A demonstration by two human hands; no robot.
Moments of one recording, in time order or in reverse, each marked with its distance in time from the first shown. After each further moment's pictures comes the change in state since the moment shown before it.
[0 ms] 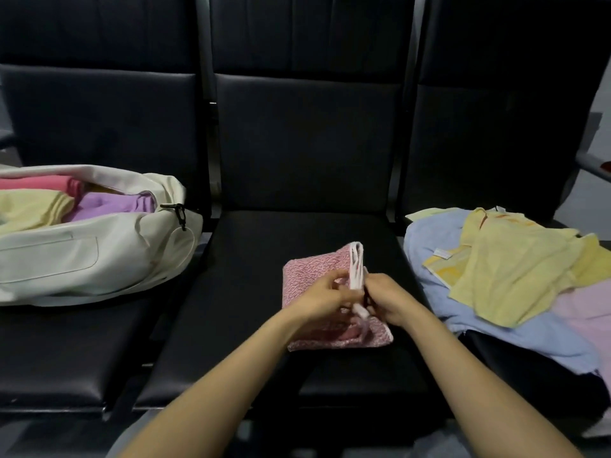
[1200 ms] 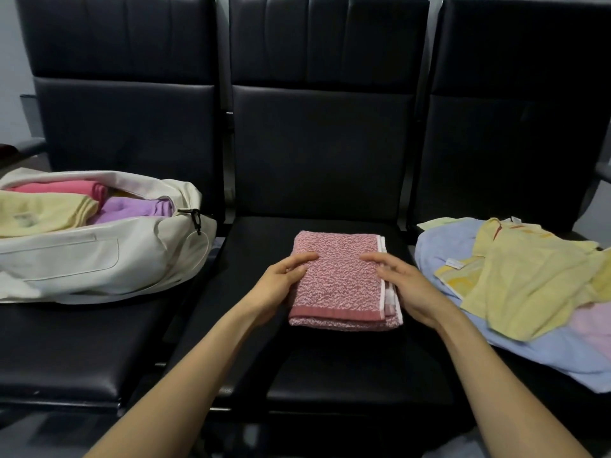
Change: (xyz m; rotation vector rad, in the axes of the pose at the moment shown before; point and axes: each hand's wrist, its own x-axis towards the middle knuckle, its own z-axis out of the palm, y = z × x) left_hand -0.030 0.017 -0.077 0.004 0.171 0.158; right_hand -0.020 -0.019 -0.029 0.076 -0.231 -0.372
